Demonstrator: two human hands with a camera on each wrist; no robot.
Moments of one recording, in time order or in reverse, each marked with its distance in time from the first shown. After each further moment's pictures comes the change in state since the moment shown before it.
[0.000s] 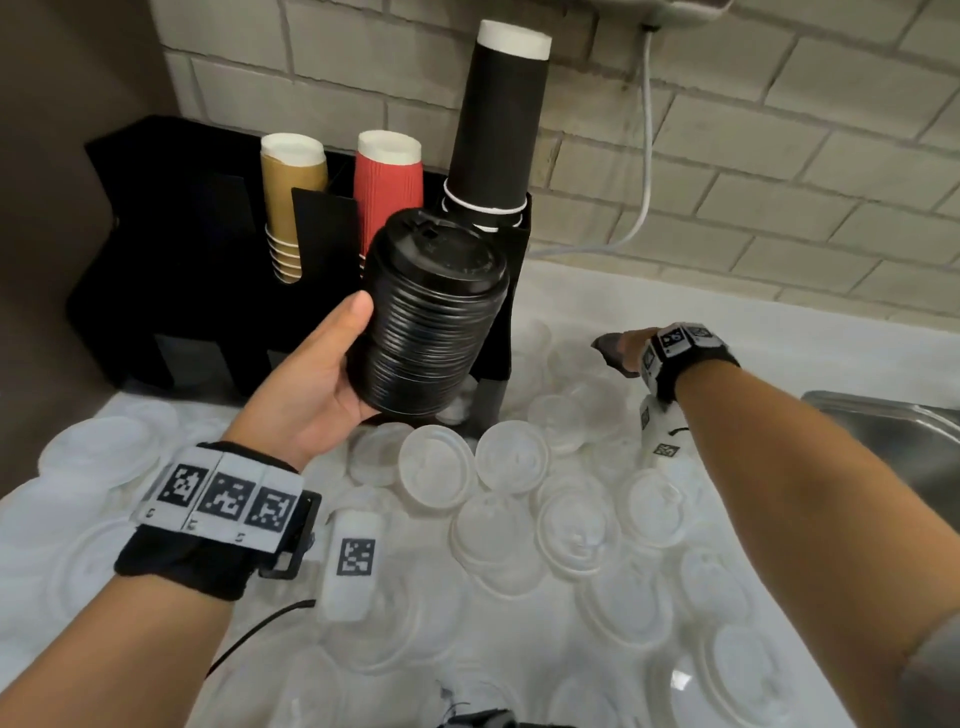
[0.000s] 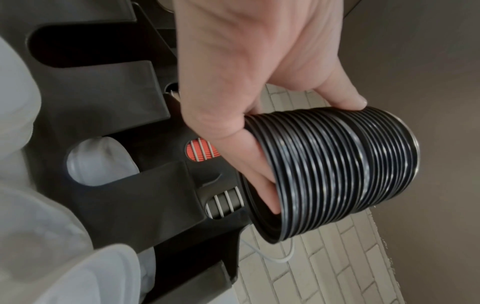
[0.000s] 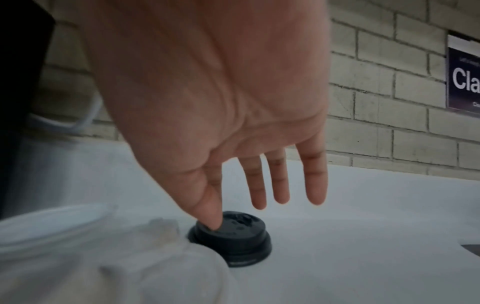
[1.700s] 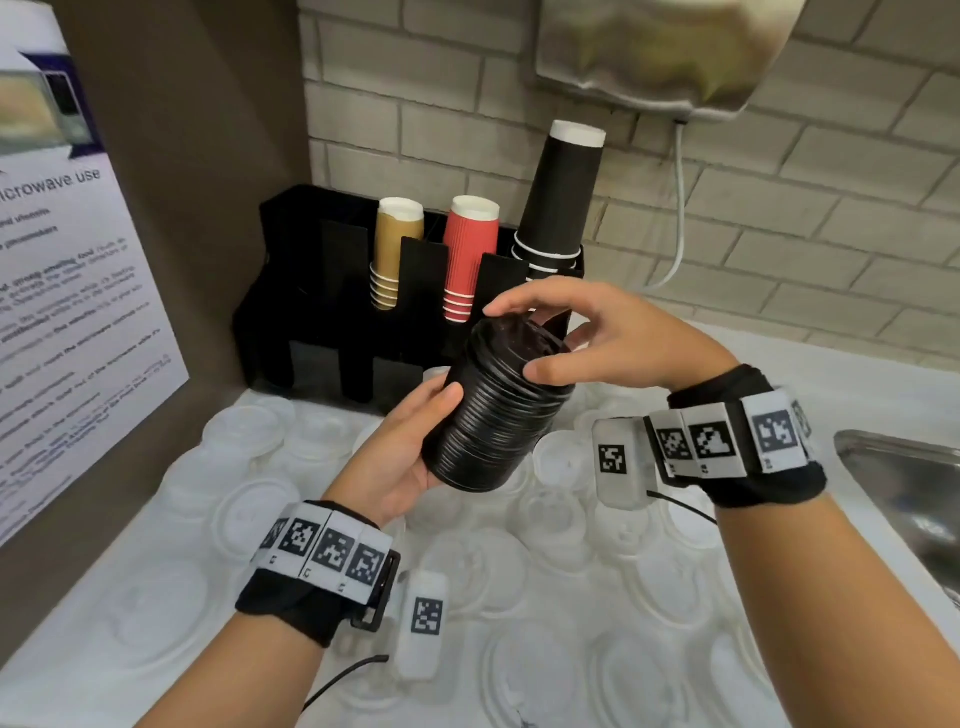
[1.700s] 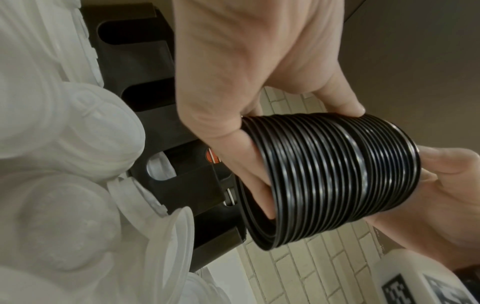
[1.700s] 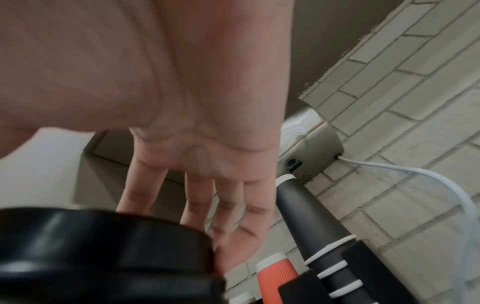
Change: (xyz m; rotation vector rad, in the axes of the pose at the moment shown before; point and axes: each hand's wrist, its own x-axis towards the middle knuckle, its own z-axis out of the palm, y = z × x) left_hand -0.076 -0.020 -0.004 0.074 0.019 -0.045; right_hand -0.248 -0.132 -0.123 0.915 0.348 -0.931
